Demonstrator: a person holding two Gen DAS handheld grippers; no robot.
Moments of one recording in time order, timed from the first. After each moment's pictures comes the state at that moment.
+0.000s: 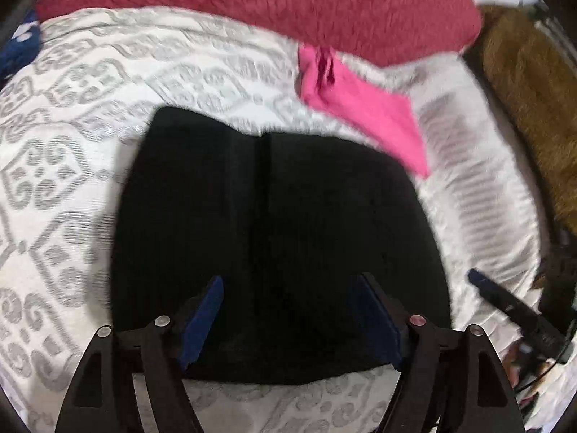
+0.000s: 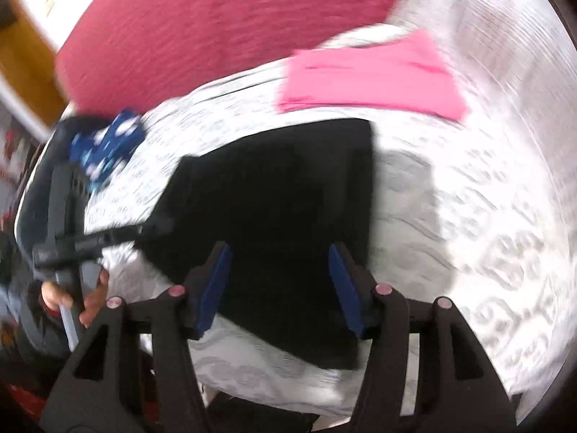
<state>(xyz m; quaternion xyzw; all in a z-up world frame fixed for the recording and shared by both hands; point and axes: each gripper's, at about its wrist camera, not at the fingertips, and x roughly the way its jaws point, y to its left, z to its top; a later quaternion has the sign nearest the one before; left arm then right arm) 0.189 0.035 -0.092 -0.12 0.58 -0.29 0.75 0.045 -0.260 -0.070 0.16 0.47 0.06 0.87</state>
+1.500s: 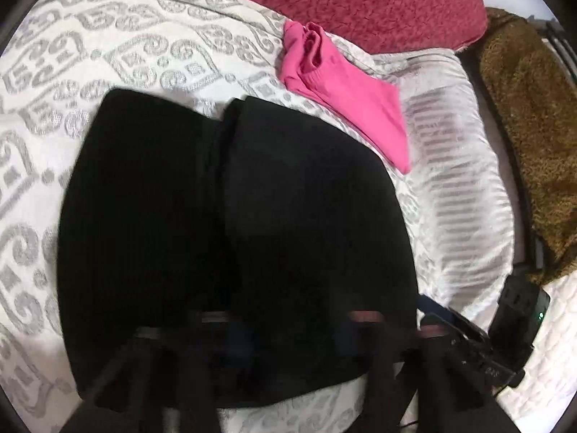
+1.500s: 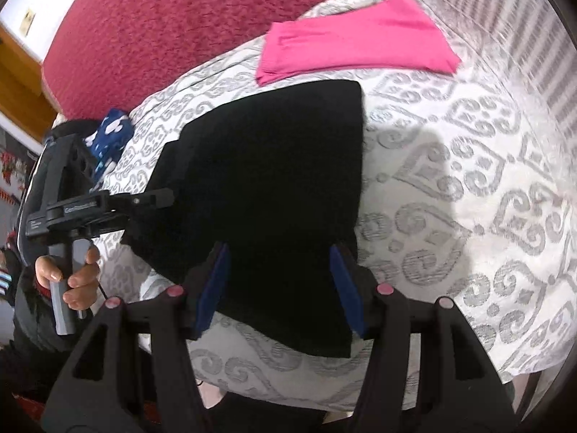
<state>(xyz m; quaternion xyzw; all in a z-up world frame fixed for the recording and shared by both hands) 0.210 0.017 -0.102 -0.17 0.61 -0.34 0.70 0.049 -0.261 -0.100 0.17 0.50 0.06 0.84</state>
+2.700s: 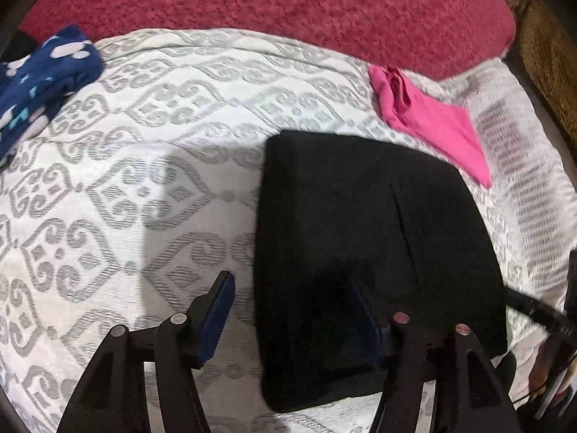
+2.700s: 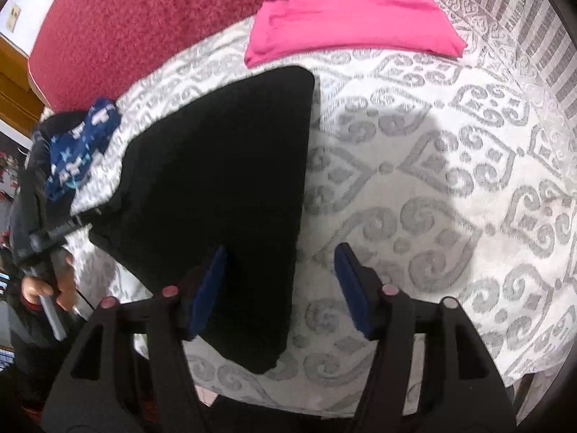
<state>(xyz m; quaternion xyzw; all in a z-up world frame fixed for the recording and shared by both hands) 0.198 0.096 -0.093 -0.05 0.56 -0.21 0.80 0.064 -0.259 -0.111 0.17 0.53 0.06 0.83</state>
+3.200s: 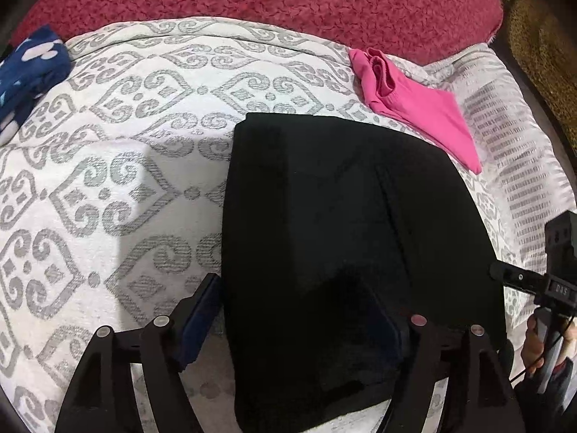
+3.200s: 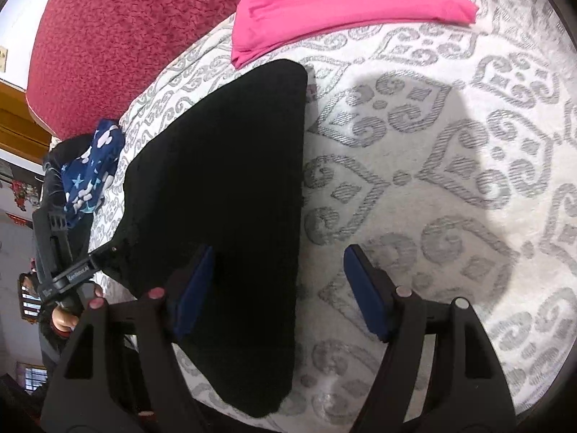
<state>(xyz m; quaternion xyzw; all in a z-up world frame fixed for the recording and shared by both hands) 0.203 0.081 -0.106 -0.05 0.57 -0.25 0.78 0.097 -0.272 -0.139 0.24 0.55 0.08 0.80</state>
